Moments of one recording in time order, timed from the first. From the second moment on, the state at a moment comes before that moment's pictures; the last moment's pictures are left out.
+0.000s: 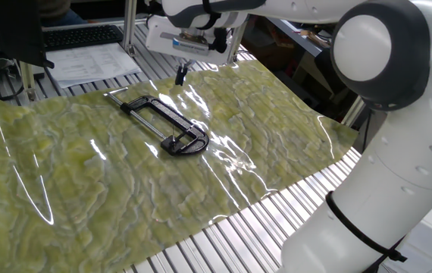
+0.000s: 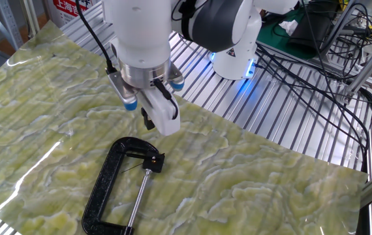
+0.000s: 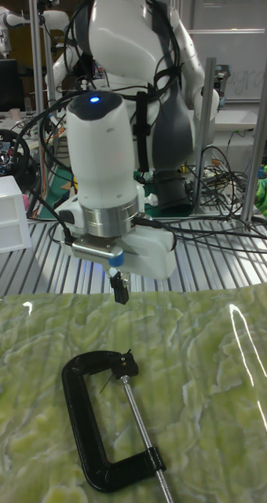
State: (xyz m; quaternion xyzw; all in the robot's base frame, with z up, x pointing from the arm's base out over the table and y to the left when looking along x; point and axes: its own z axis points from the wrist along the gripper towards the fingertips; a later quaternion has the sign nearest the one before) arm 0.562 -0.011 0.289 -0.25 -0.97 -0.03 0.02
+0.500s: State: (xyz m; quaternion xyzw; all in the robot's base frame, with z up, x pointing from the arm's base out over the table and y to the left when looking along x) arm 0.572 -0.020 0.279 -0.23 -0.97 -0.04 0.02
